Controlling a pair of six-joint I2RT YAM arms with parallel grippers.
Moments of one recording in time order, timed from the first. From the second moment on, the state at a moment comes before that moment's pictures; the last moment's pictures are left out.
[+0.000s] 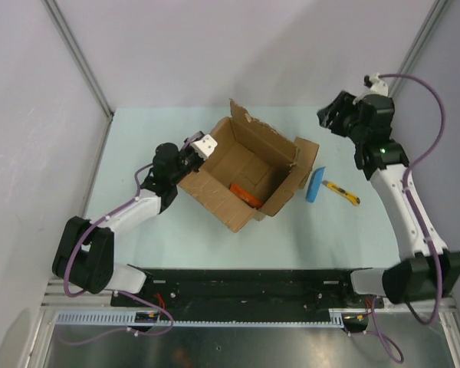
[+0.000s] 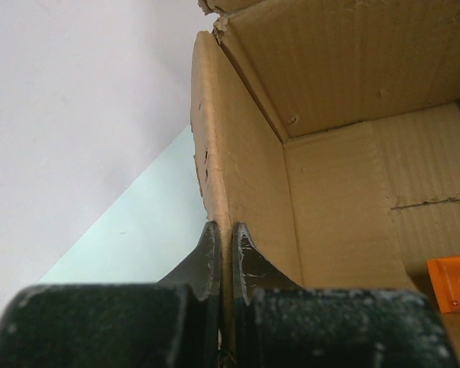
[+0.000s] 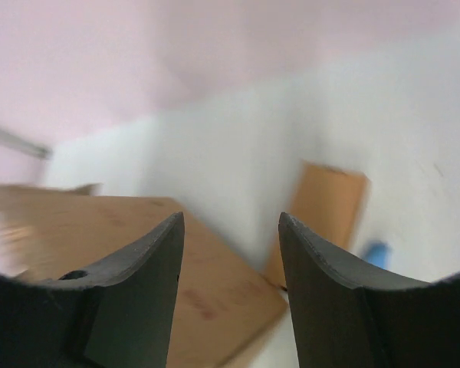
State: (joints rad) left arm -0.40 1.39 0.80 0.46 0.19 0.51; right arm 0.11 1.35 1.35 -0.36 -0.01 0.49
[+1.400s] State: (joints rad) left arm -0.41 1.35 0.78 0.49 0.19 0.50; right arm 0.74 1.96 1.66 -0.65 0.12 -0.07
